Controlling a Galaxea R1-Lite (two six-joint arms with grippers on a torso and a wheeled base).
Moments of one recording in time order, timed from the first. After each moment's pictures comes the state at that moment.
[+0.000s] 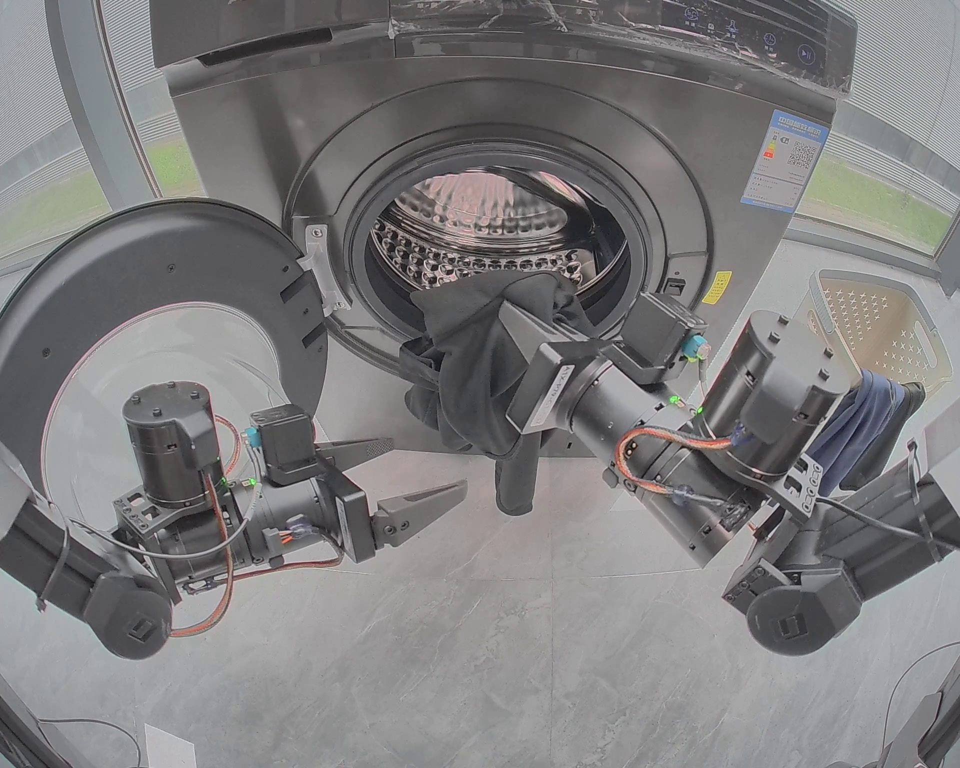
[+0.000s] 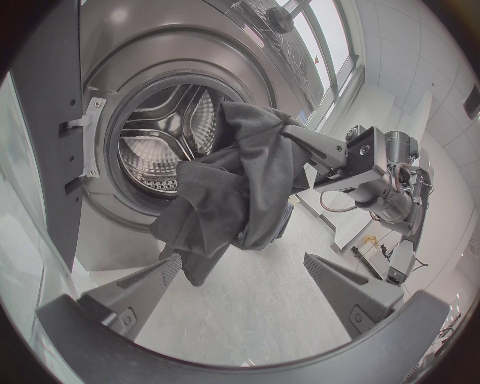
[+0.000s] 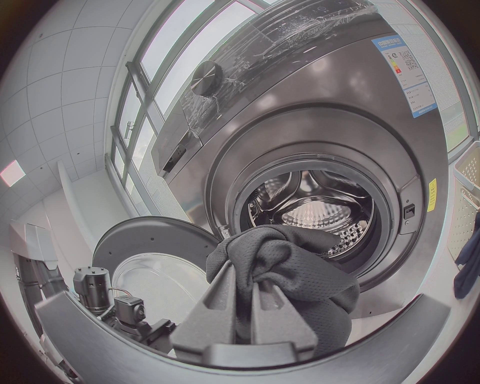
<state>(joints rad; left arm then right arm) -0.47 1.74 -0.56 -1.06 -0.42 -0.11 0.84 1.90 -0.92 -1.28 -0.23 0.20</state>
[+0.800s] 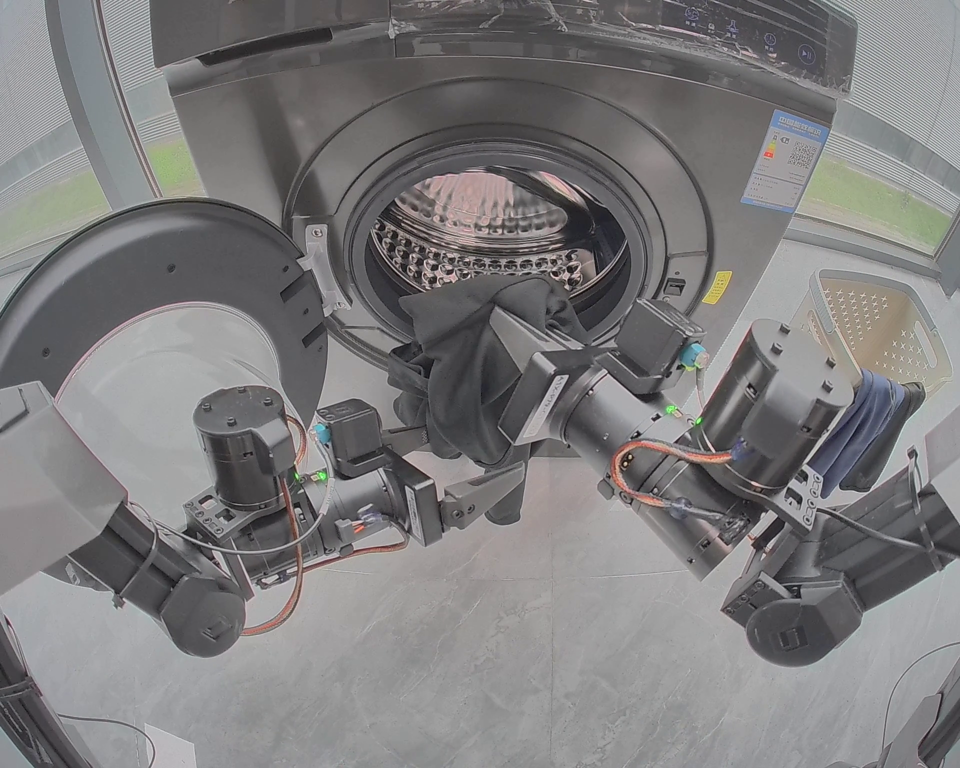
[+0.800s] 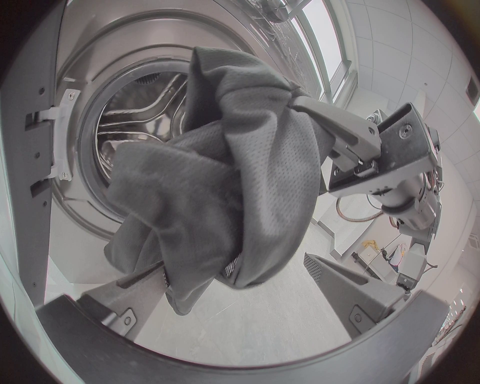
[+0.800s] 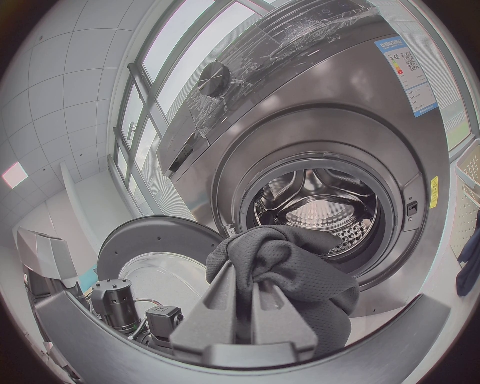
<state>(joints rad) -0.55 1.92 -0.67 -1.22 -0.36 -0.13 0.86 1.90 -0.91 -1.30 -0.23 0.20</state>
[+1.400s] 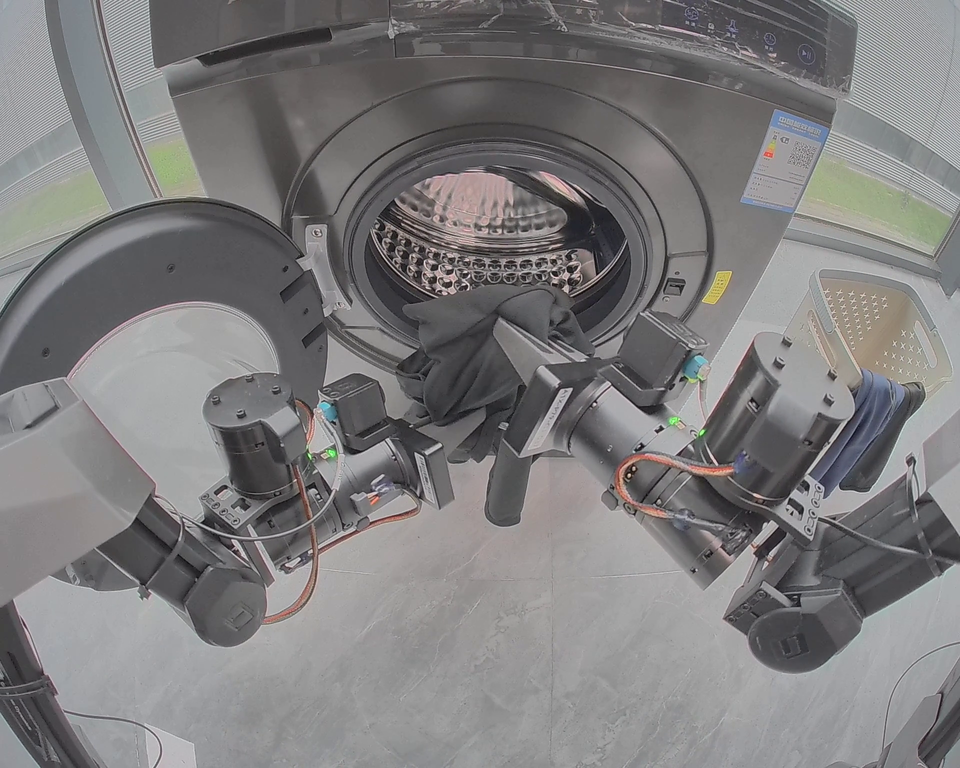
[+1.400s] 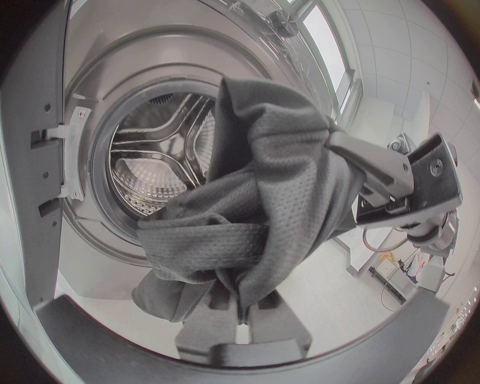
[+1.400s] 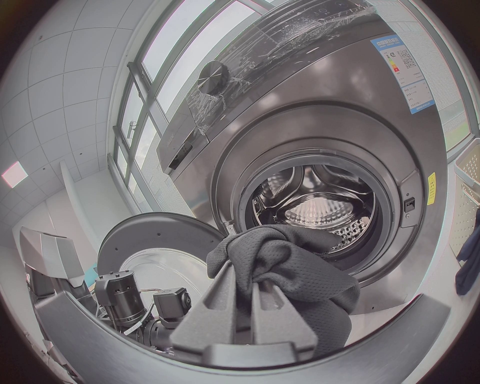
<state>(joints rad) -0.55 1.98 -0.74 -1.31 -0.26 -0.15 0.86 1.90 -0.88 -1.32 -0.23 0.20</state>
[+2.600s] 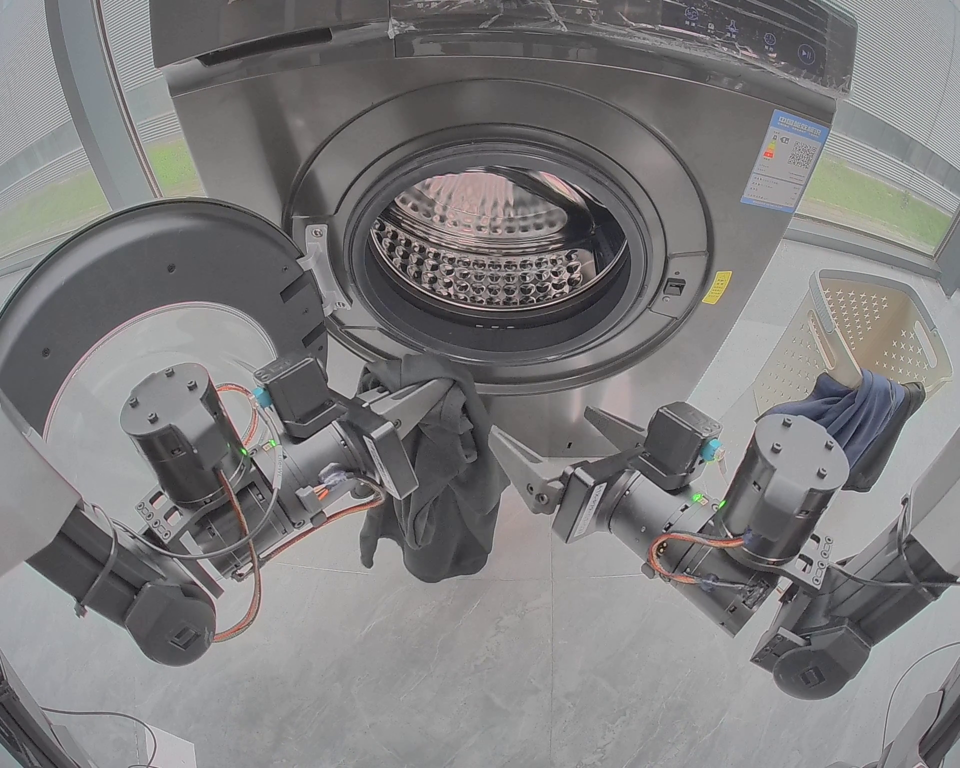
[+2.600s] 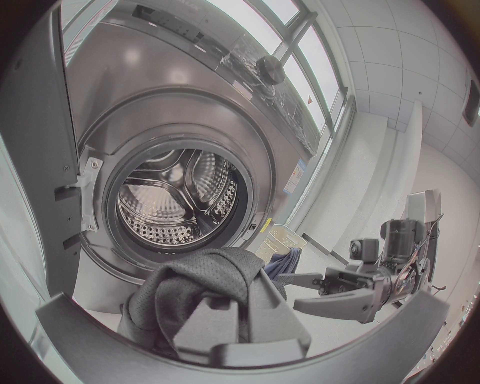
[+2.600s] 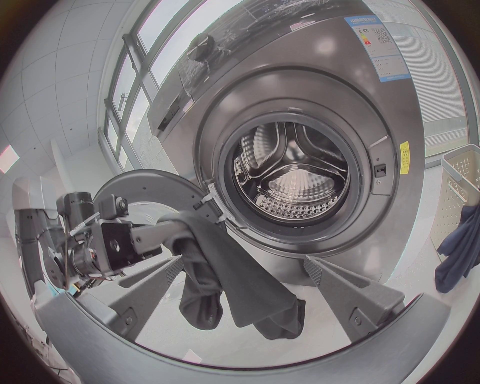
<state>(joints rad) -0.55 1.83 -0.62 -1.41 -0.25 -0.18 0.82 1.89 -0.64 -1.37 -0.22 0.19</state>
